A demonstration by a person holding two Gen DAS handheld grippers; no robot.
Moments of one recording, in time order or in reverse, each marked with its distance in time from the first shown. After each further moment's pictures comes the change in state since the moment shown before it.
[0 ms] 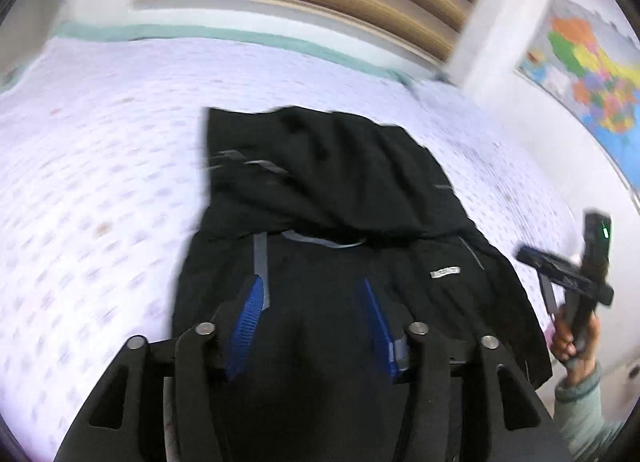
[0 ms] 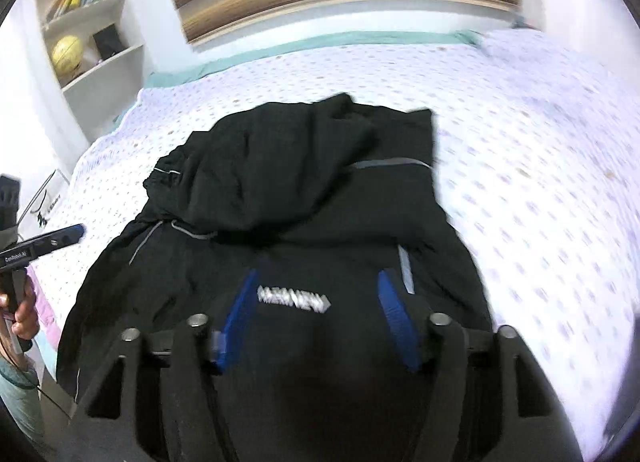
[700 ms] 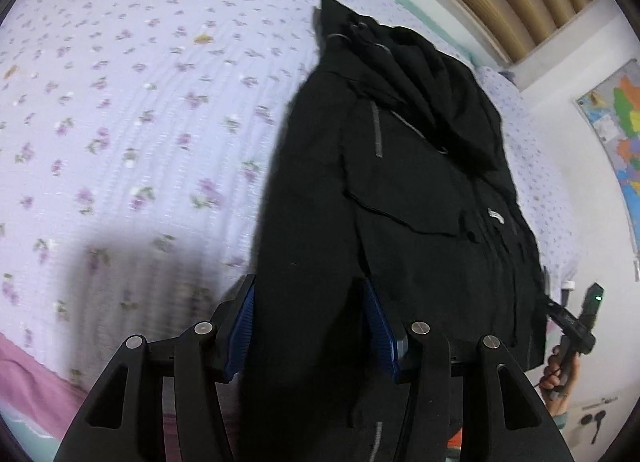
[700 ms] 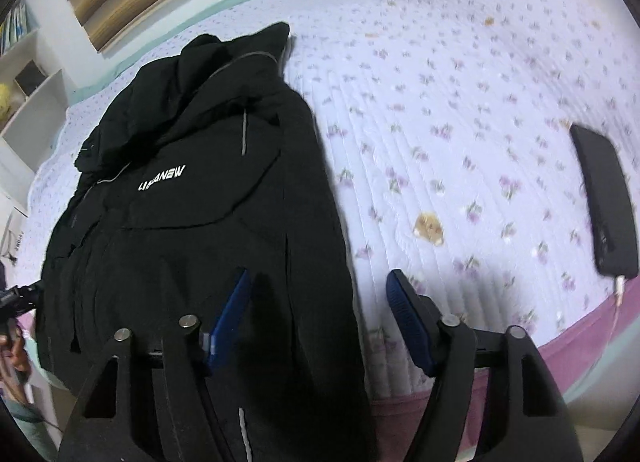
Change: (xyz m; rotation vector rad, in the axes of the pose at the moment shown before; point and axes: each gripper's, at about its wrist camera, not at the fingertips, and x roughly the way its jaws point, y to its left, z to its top) left arm 0.021 0.088 -0.086 -0.286 0.226 -0.010; right arm -0.036 -0.098 -0.113 0.263 0.157 -0.131
